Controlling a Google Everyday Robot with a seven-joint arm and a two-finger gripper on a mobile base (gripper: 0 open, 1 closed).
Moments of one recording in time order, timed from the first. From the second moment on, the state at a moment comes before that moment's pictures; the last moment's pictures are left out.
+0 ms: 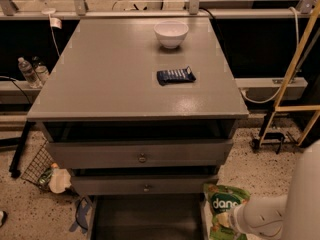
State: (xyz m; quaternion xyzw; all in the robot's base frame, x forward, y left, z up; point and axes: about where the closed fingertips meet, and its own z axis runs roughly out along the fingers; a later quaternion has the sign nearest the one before) arm 0.419 -0.261 0.384 -0.07 0.98 0.05 0.18
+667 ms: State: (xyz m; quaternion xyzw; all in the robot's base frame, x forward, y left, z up) arm 0.417 -0.293 0.440 -0.06 0.97 0.02 0.24
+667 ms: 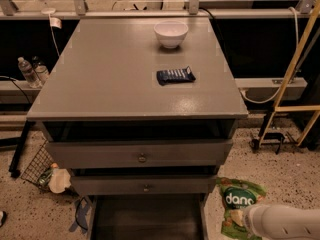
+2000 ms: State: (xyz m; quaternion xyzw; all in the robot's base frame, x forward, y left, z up) arm 0.448 -0.349 0.521 -0.04 0.94 0.00 0.33
